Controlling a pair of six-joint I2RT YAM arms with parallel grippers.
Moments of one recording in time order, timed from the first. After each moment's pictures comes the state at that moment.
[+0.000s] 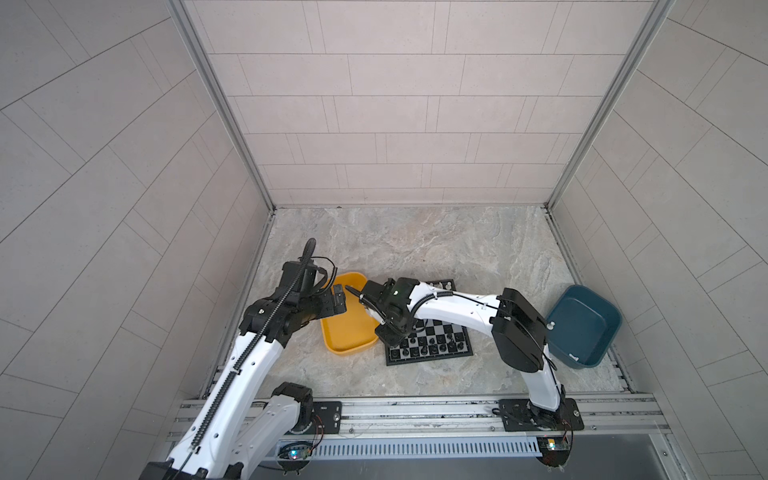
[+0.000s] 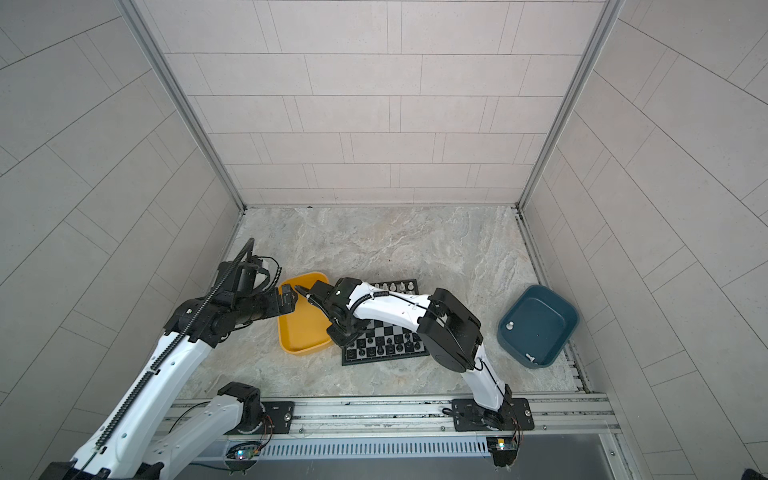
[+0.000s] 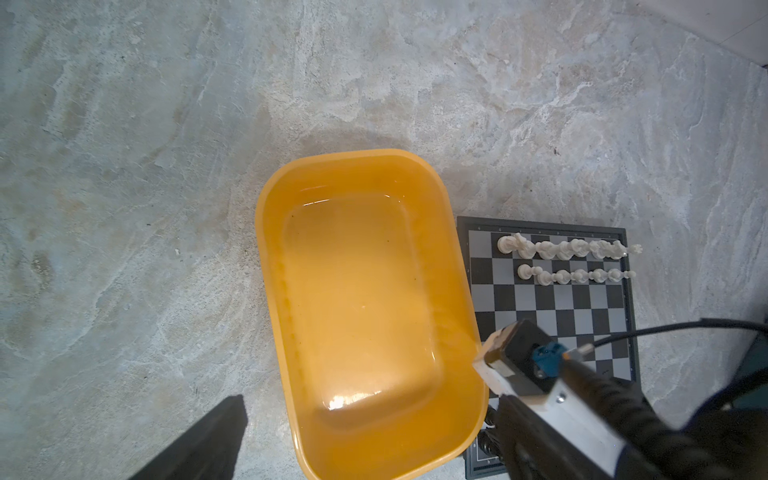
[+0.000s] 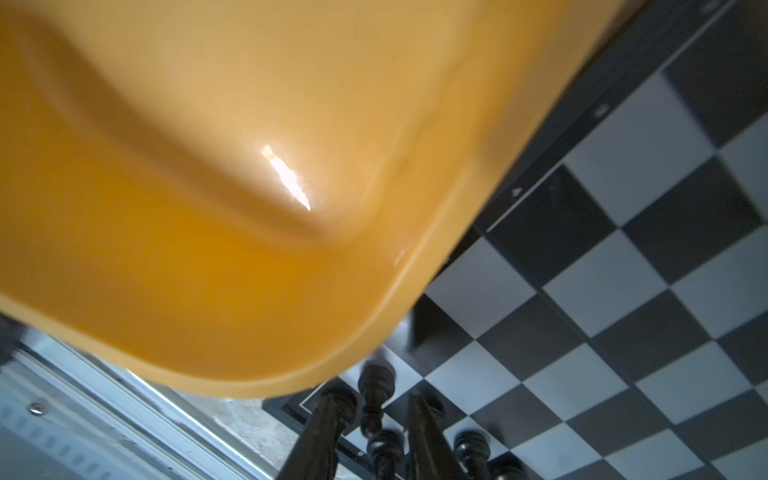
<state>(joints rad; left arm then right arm) -0.24 0.88 0.91 -0.96 0.02 -0.43 1.03 2.04 1.67 -1.05 -0.08 0.28</state>
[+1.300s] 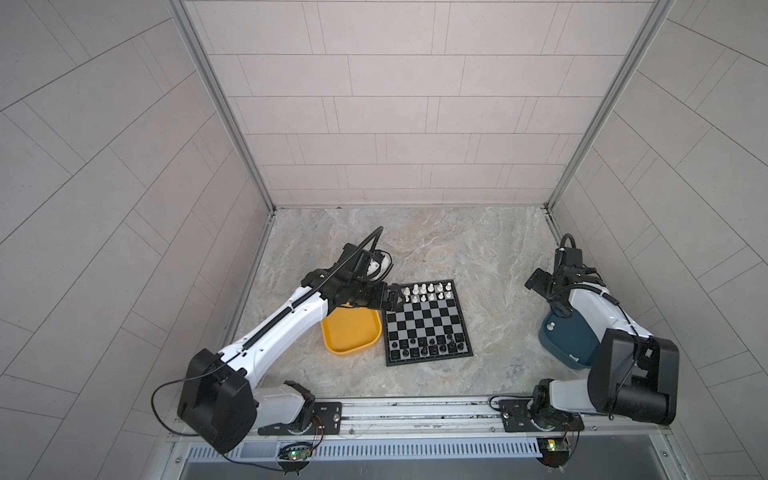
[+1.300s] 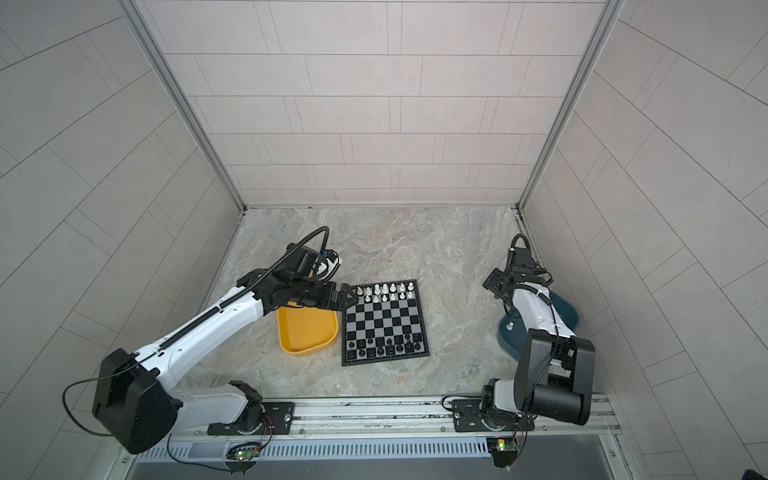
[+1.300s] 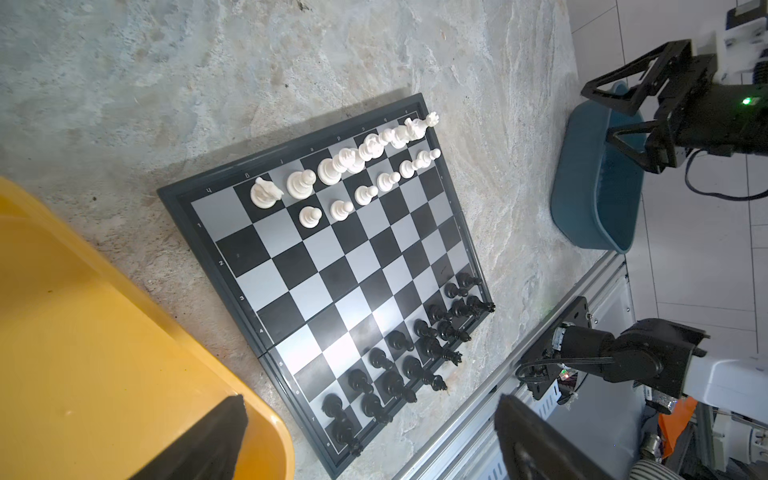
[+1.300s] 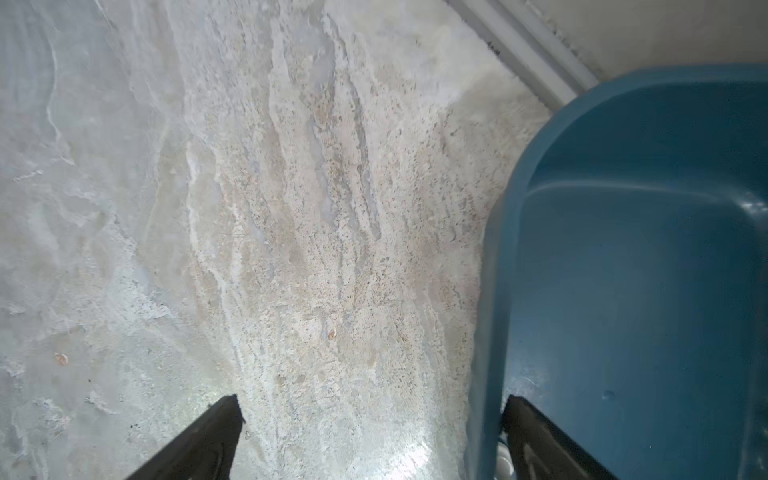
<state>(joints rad) -0.52 1.28 1.01 -0.69 0.42 -0.37 -0.29 1.38 0.84 -0.55 0.10 0.51</state>
